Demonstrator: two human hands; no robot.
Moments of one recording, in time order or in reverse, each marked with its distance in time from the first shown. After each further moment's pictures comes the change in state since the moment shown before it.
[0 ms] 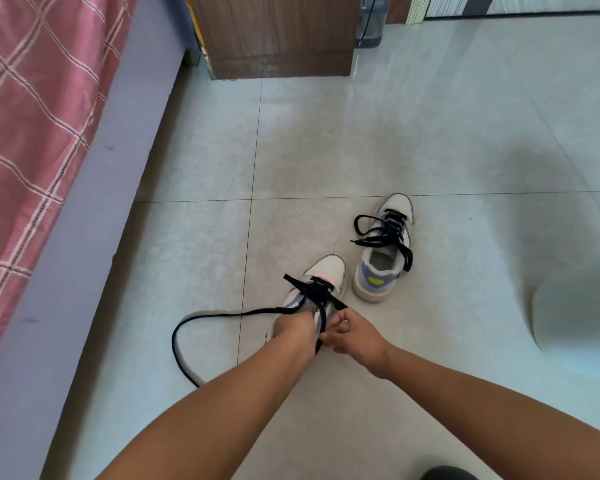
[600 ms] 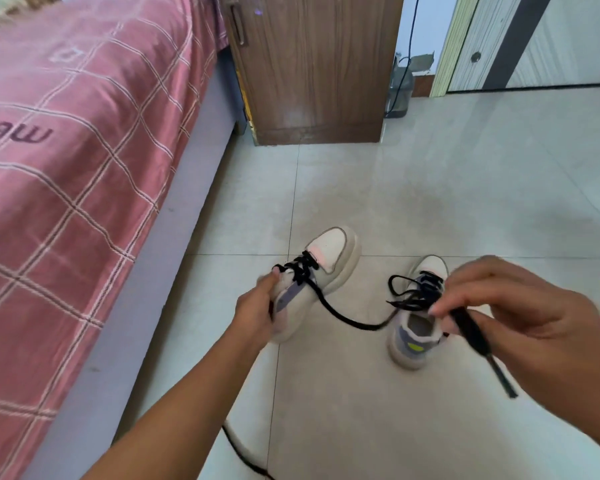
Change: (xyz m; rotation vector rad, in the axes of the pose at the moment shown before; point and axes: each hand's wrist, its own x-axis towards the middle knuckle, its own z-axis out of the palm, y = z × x) left_hand -0.024 0.145 -0.078 -0.251 -0.140 0.259; right_hand -0.159 -0.185 -0.044 -0.364 0.260 -1.114
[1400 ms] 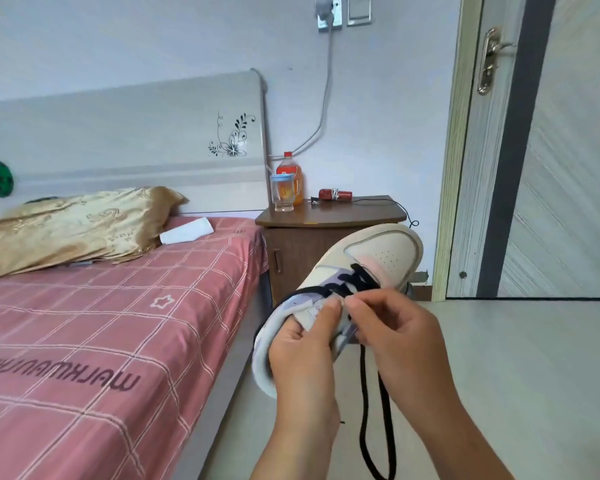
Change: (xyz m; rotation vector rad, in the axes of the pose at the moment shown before) left_hand -0.223 0.201 0.127 -0.278 -0.333 0.832; right_hand 0.204 -0.135 0.011 0.276 0.356 -0.018
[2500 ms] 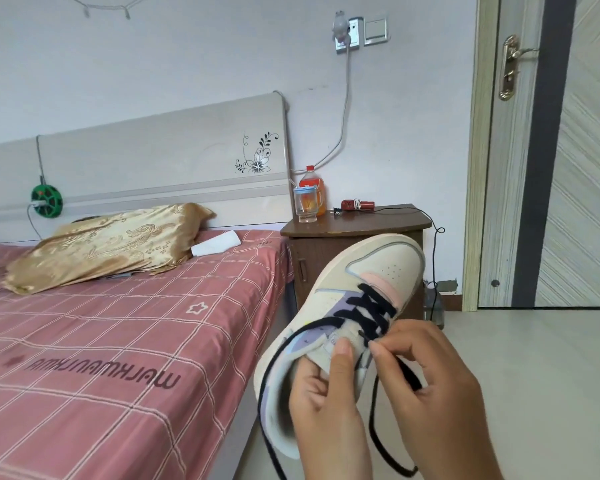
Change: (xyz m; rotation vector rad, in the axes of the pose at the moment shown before) left_hand -0.048 0.008 -0.024 -0.081 0.093 0.098; right_hand -0.042 0.022 0.015 -0.302 0.190 -0.542
